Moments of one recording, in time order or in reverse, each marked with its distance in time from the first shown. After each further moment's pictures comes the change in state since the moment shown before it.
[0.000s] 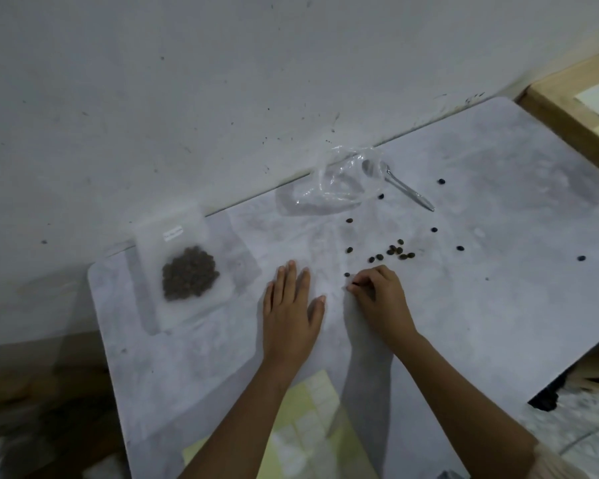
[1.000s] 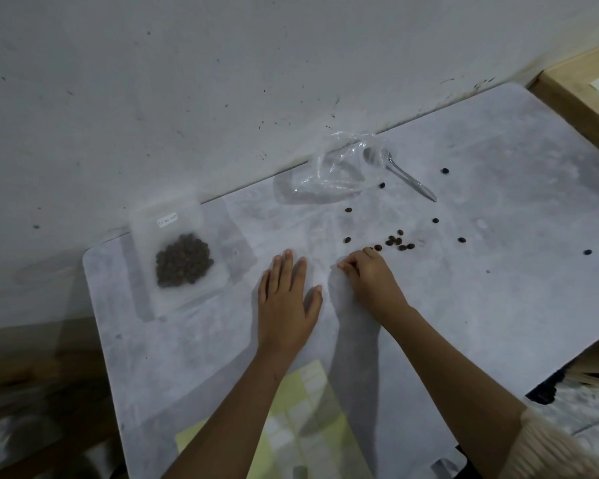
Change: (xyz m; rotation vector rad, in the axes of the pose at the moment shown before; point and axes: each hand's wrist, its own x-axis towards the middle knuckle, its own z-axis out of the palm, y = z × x) left_hand -0.001 0.003 0.000 0.010 0.013 -0.031; right_hand 0.024 -0.007 0.000 -0.084 -0.159 -0.045
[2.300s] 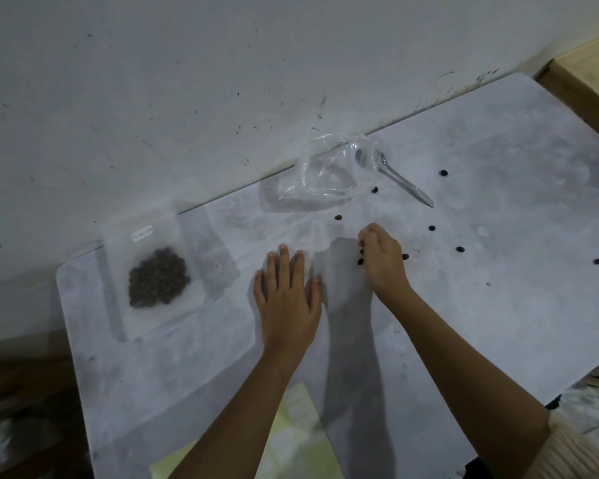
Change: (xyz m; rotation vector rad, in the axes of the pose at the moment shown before) left_hand 0.028 0.030 0.017 0.073 0.059 -0.108; right_hand 0.041 -0.005 -0.034 0.516 0.166 0.272
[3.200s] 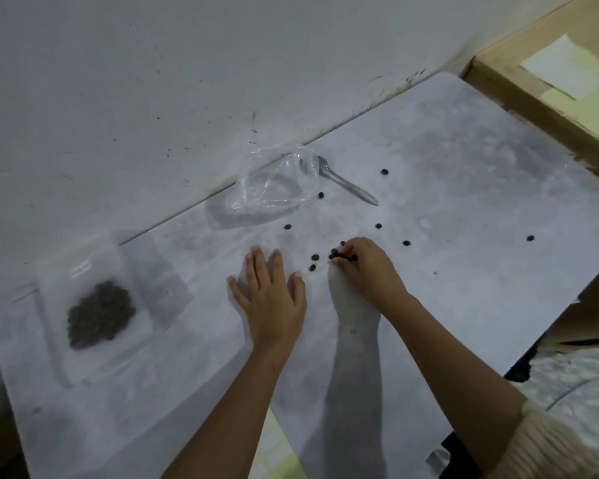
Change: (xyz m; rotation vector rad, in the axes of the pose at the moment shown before) left_hand 0.018 0.041 0.021 0.024 0.004 -0.012; right_hand 0.004 0.036 -0.061 -0.514 -0.094 -0.106
